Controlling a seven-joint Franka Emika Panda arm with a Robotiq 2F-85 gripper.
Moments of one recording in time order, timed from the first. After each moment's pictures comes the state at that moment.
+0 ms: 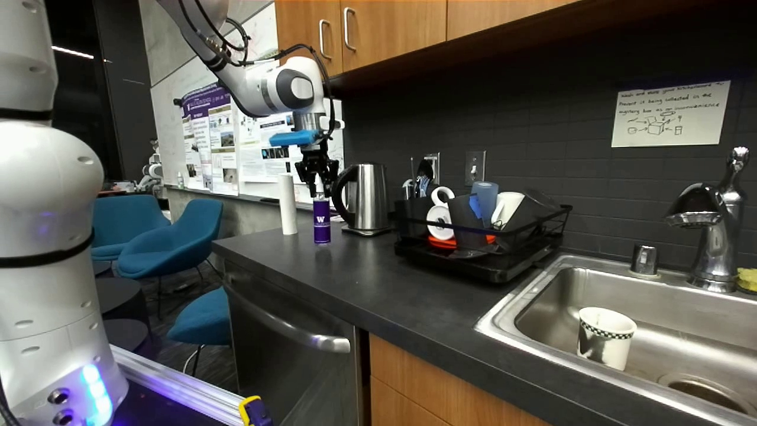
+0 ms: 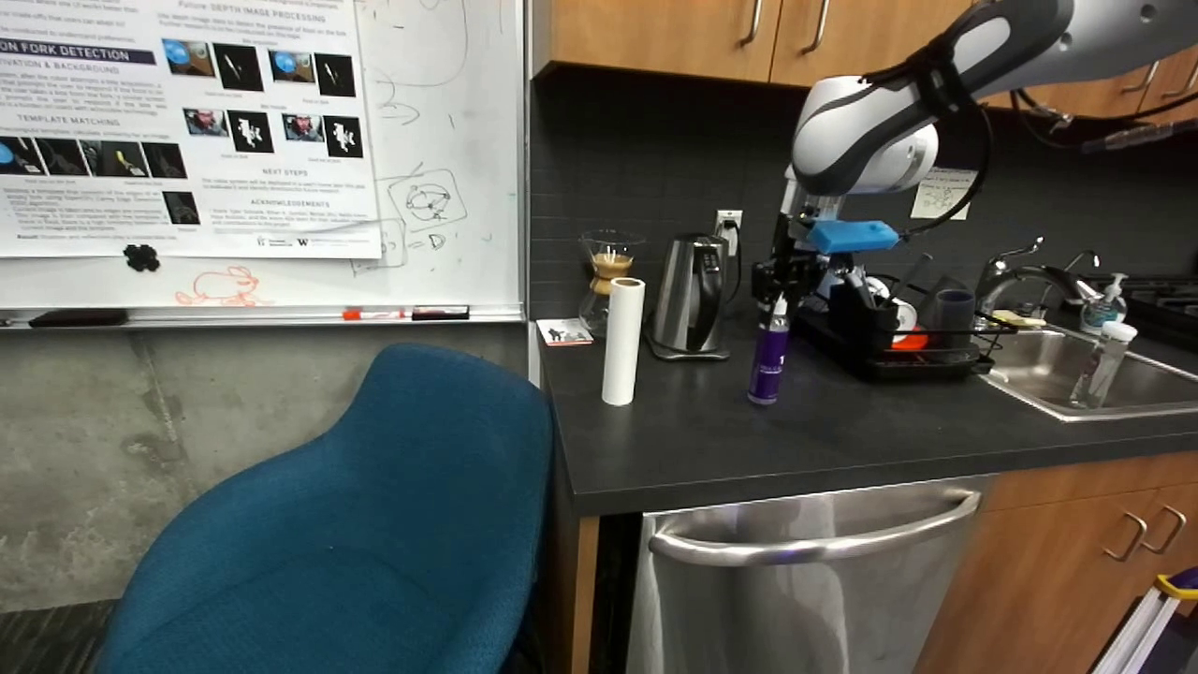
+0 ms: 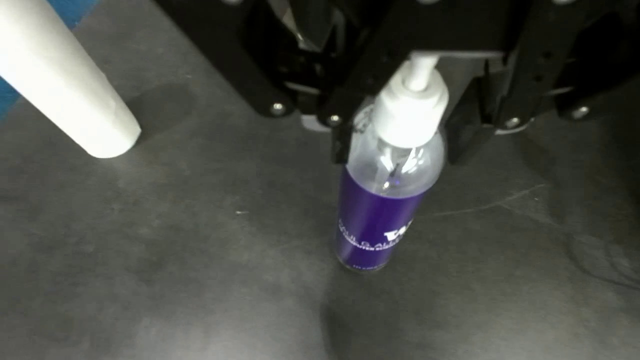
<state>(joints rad) -0.07 0.01 -0.05 -2.14 -0.04 2.28 0.02</state>
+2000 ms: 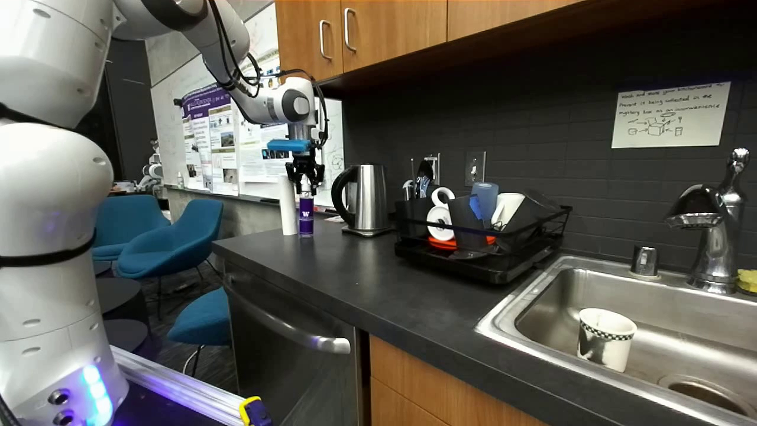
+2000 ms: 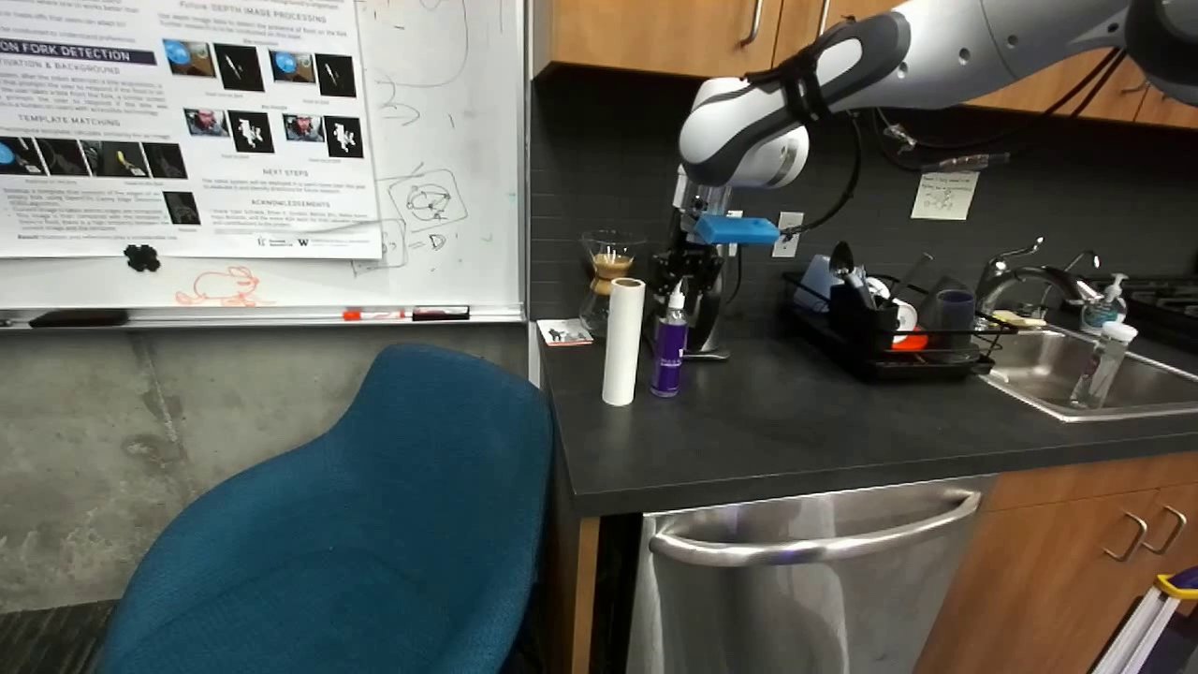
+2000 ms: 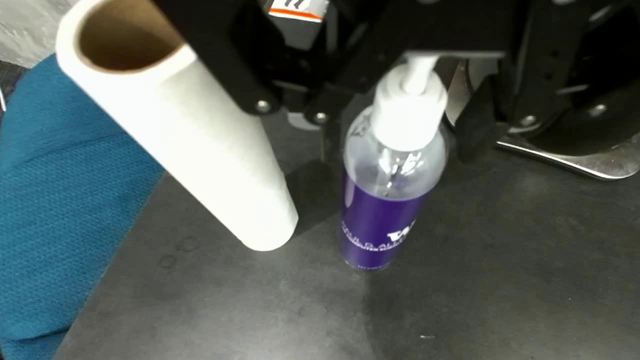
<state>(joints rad) 0.03 0.34 0.03 -1.71 0.04 2.16 0.06</state>
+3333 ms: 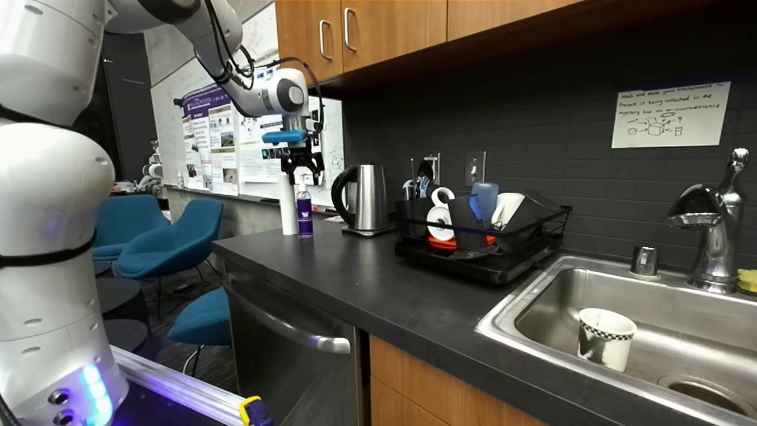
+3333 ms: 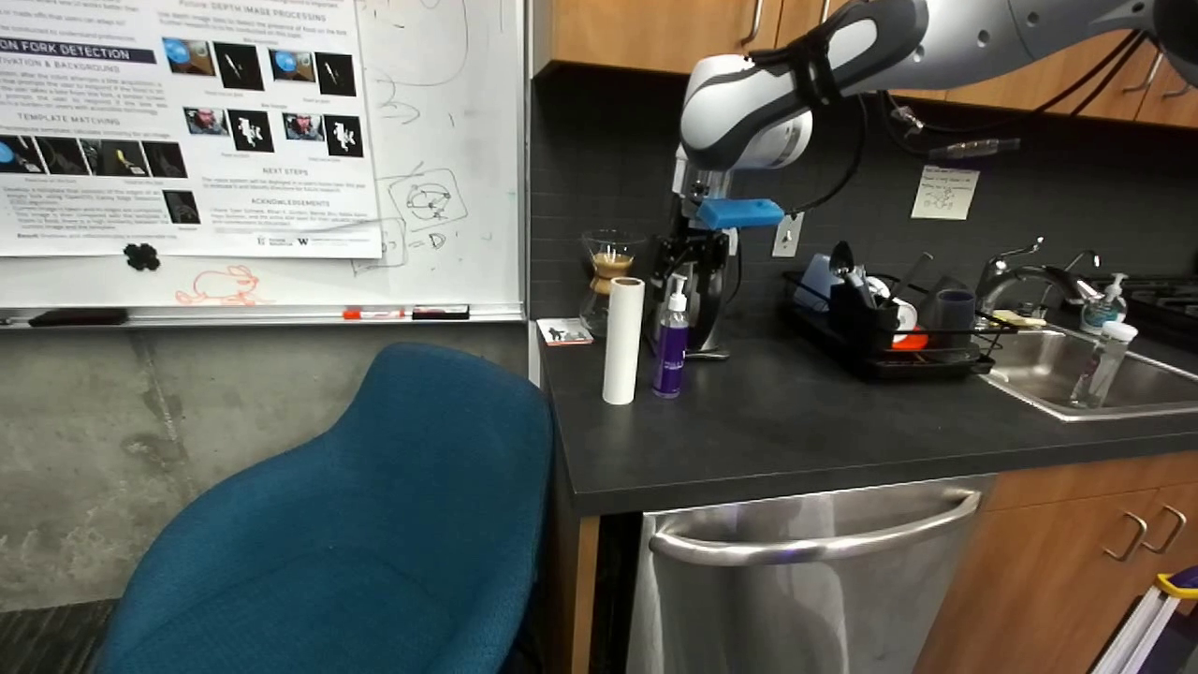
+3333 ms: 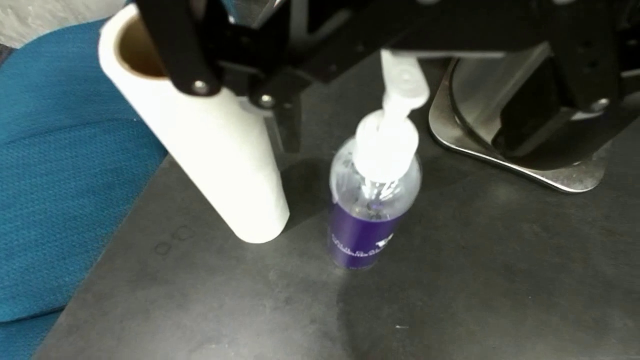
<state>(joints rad) 0.05 0.30 0.03 -1.70 -0.04 2.11 0.09</state>
